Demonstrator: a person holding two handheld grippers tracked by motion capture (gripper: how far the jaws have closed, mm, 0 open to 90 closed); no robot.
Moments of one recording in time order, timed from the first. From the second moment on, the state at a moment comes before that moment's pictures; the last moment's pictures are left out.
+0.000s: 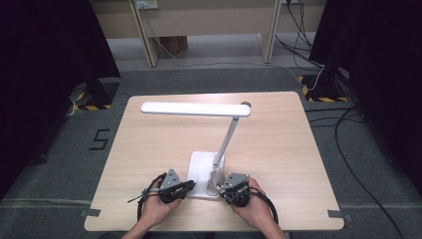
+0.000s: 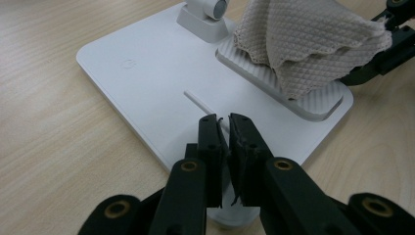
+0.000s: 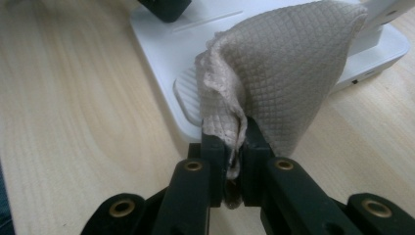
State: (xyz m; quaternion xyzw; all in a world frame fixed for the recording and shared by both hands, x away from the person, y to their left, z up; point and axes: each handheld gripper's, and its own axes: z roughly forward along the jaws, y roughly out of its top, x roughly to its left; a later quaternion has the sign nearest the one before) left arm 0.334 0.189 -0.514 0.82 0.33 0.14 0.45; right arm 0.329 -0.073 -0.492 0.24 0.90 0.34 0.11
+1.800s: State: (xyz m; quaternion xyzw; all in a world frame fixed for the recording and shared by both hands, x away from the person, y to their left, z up) left arm 0.327 0.146 -0.469 0.89 0.10 0.14 0.43; right arm 0.318 -0.066 -0.458 0.21 0.90 0.36 0.11
